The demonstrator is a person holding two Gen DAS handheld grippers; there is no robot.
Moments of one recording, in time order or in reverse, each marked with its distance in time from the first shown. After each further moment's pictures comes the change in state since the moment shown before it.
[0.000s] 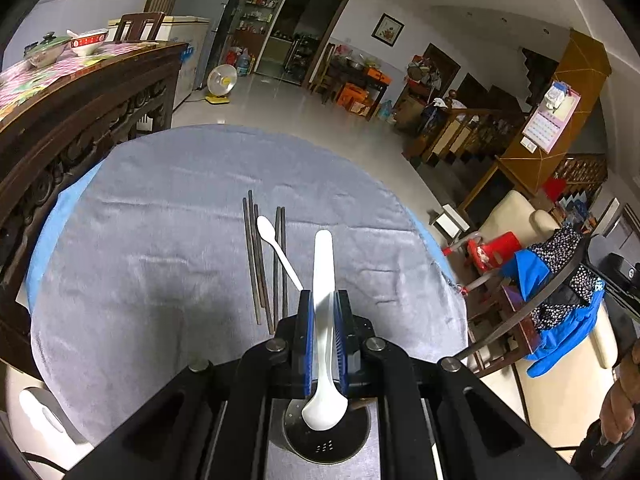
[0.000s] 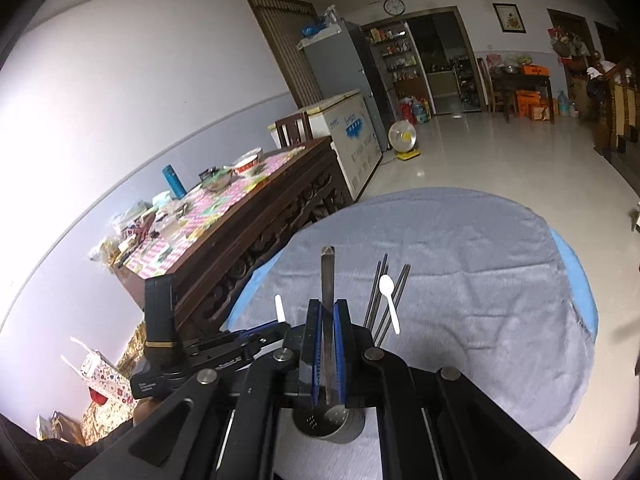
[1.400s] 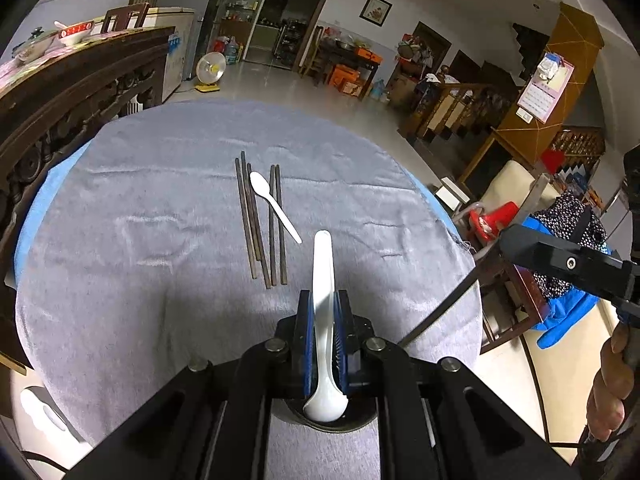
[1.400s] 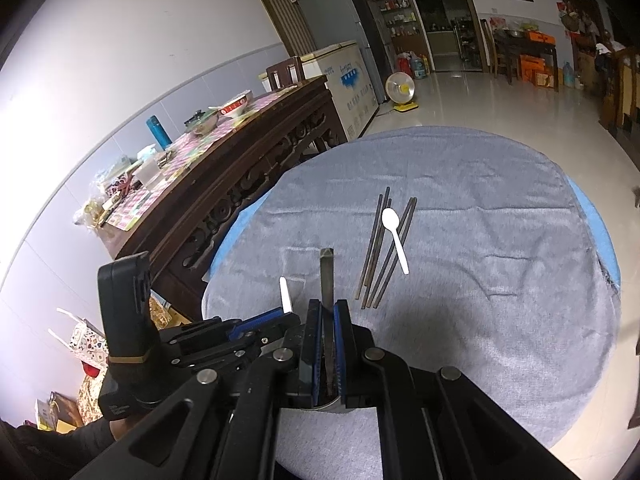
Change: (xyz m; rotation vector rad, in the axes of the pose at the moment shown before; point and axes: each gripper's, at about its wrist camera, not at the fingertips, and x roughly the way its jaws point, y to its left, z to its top) left arm 0.021 -0.001 -0.051 0.057 0.067 -0.004; right arm 0.073 -0.005 -0.050 0.012 0.163 -0.024
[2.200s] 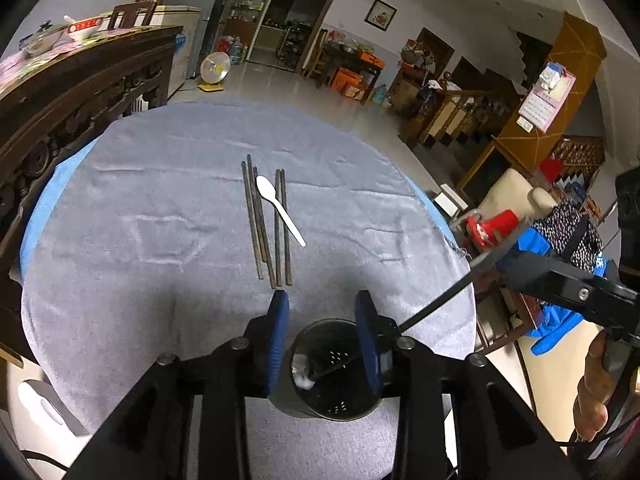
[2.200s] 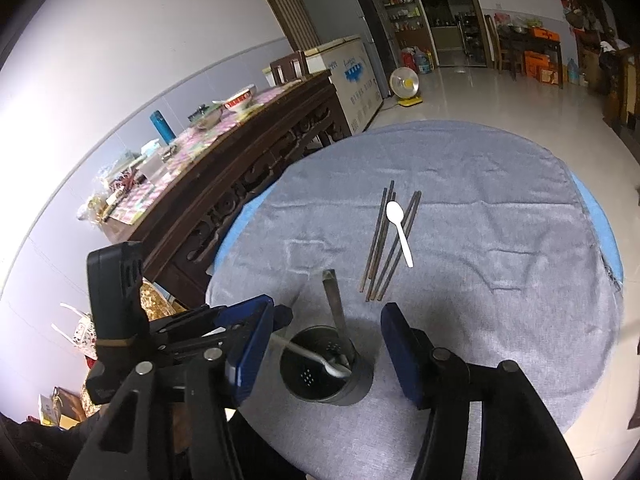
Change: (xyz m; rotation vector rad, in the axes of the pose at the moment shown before) left arm -0.019 0.009 0.003 -0.038 -0.017 -0.011; right arm -0.009 0.002 -0.003 0.000 -0.001 0.026
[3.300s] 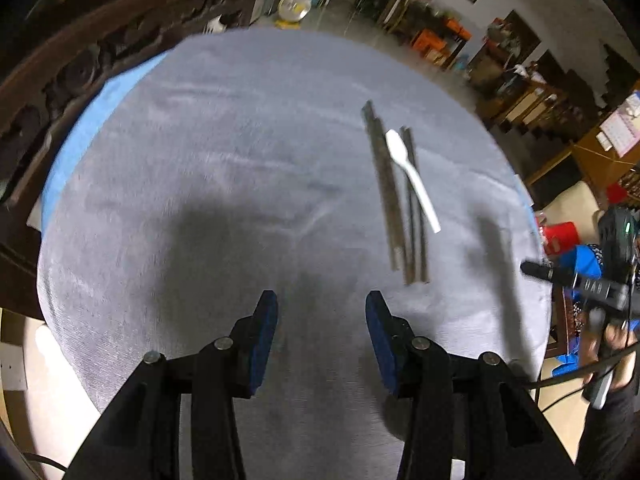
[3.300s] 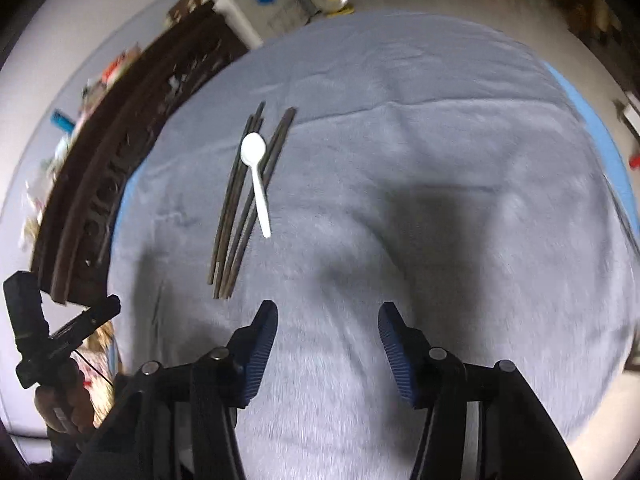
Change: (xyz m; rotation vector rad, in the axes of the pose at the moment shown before) left arm 0.078 0.113 0.014 -0.201 0.220 0.198; right arm 0.166 -0.162 0.041 0.154 0.357 -0.124
